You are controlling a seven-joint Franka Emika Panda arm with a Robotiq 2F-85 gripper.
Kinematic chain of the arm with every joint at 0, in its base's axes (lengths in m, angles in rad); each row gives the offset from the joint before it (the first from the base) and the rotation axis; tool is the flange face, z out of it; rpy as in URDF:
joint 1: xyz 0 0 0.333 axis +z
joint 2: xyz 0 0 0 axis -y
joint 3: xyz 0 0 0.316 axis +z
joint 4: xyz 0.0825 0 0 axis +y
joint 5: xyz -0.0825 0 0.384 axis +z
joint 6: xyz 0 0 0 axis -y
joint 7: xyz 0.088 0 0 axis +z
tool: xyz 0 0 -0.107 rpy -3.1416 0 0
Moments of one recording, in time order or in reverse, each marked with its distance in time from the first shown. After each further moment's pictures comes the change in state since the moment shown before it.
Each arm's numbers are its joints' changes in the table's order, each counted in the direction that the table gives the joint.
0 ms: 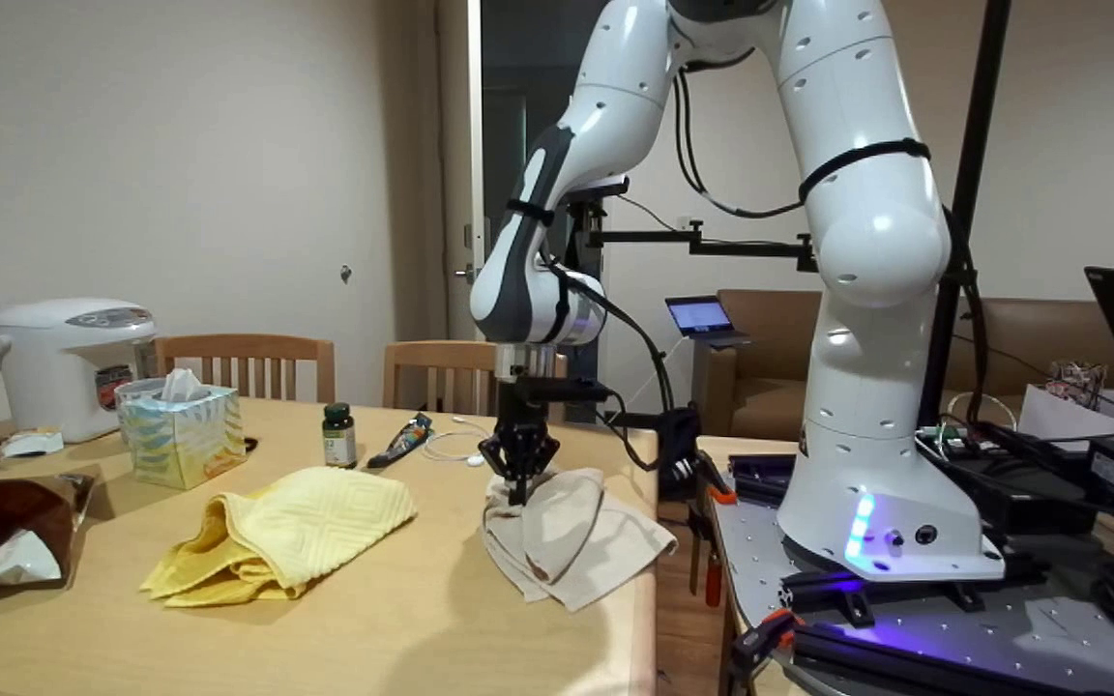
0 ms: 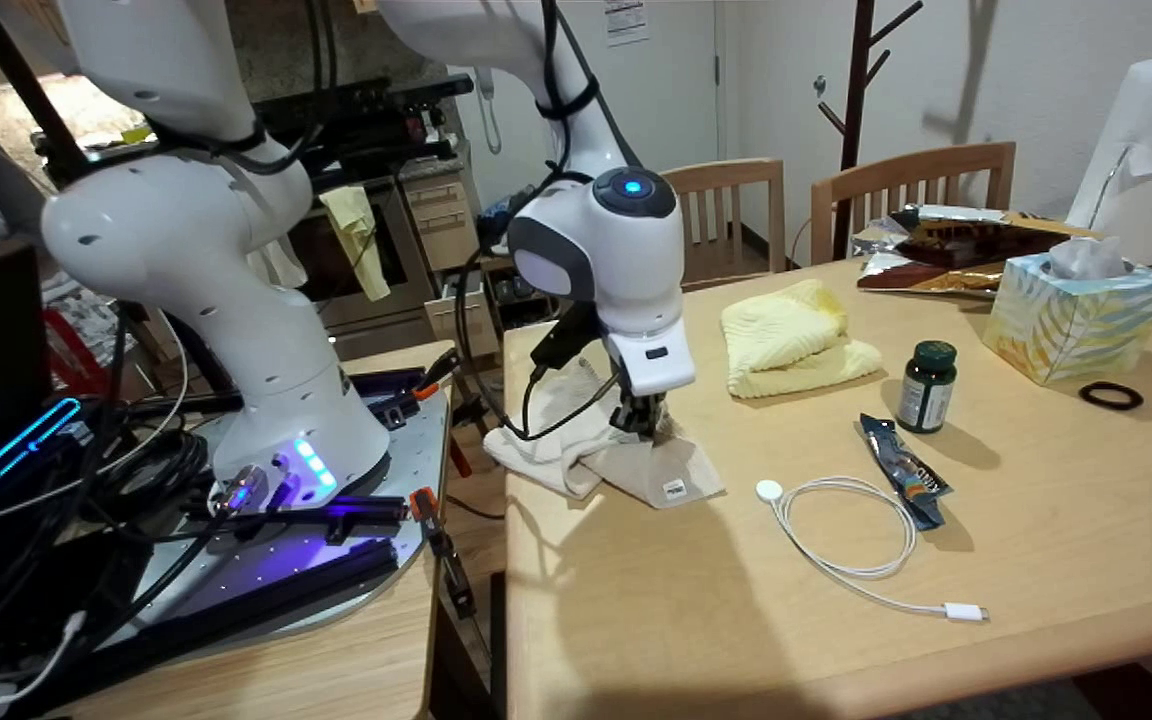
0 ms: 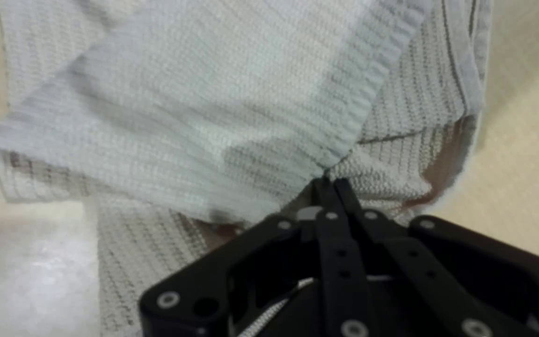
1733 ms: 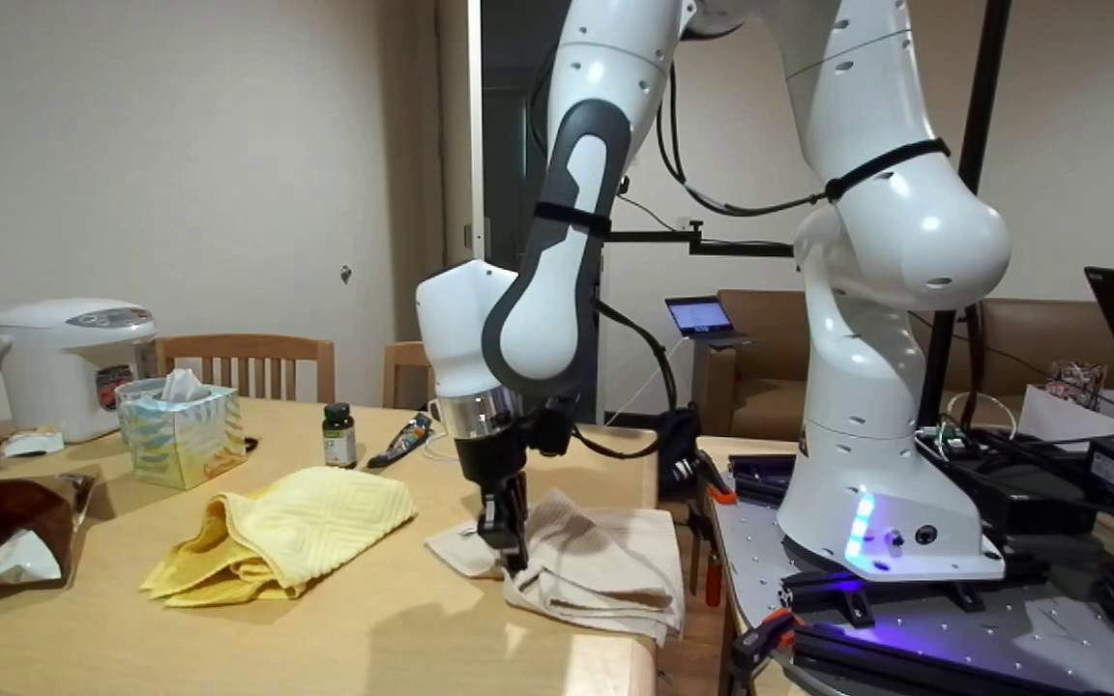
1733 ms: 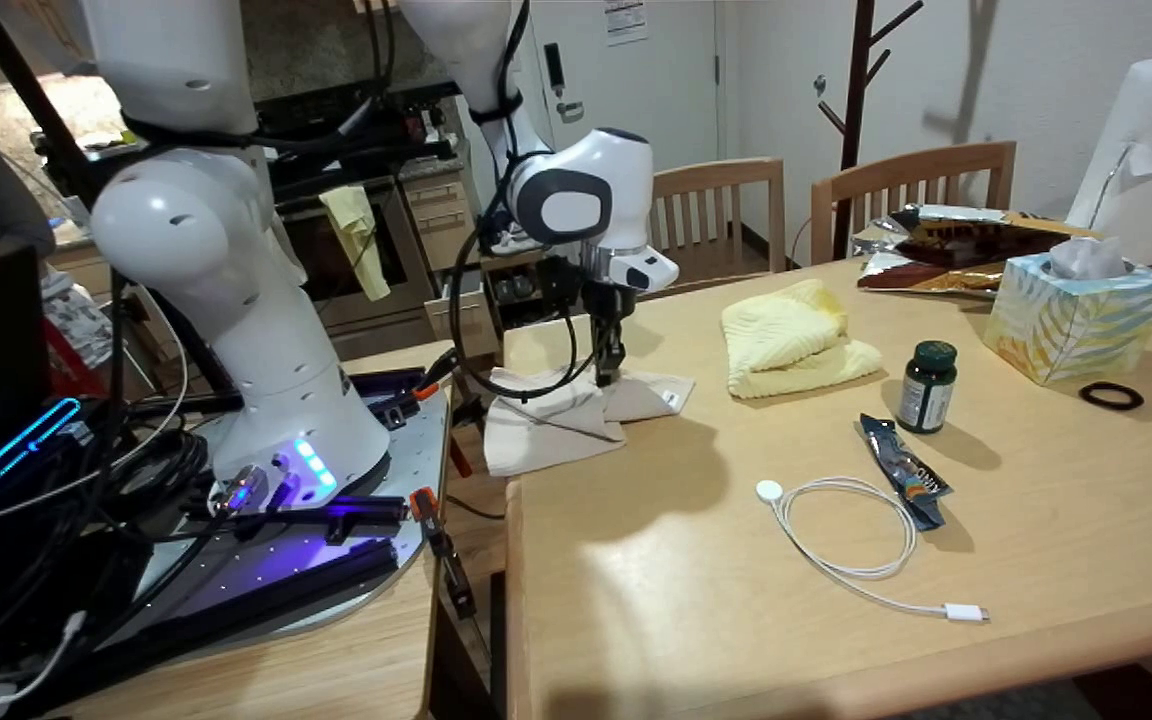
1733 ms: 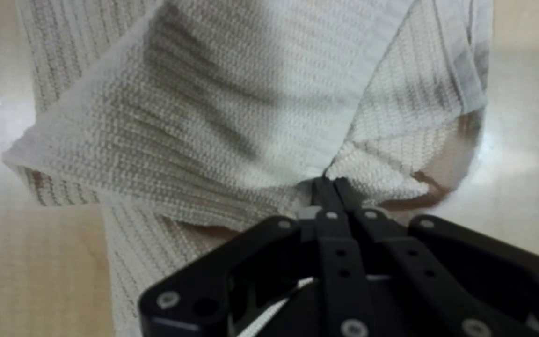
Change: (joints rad) arm 0.571 0.022 -0.189 -0.010 -0.556 -0.126 -0.148
